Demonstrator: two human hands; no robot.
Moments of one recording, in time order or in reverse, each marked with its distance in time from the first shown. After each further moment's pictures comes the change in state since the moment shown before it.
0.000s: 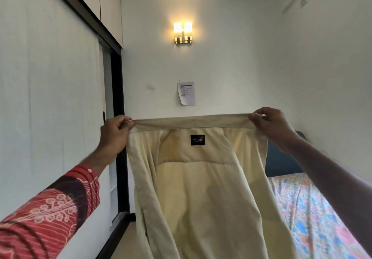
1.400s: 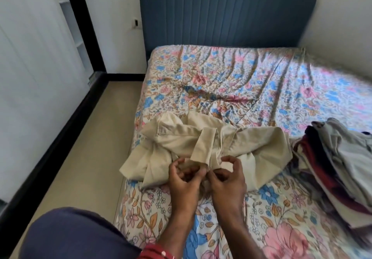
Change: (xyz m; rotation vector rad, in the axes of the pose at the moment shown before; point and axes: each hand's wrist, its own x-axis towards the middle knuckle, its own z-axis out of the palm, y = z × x) left_hand -0.541 -0.080 0.119 -0.594 -0.134 -1.180; right_hand -0.504 0.113 0.129 -0.031 0.140 0.837
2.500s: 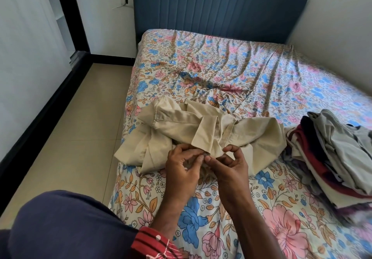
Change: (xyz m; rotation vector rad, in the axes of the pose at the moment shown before) left_hand 0.006 0.005 -0.033 0.436 -0.212 0.457; right_hand -0.008 0.001 -0.002 0.484 -0.217 0.153
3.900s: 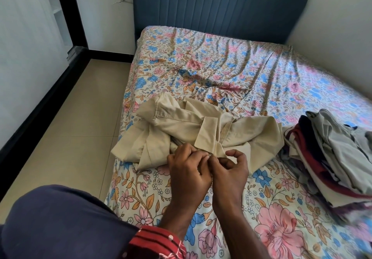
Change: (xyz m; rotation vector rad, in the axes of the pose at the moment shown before) left_hand -0.015 0.003 0.022 0.456 0.149 0.336; right_hand -0.009 0.016 0.010 -0.205 0.328 -0.135
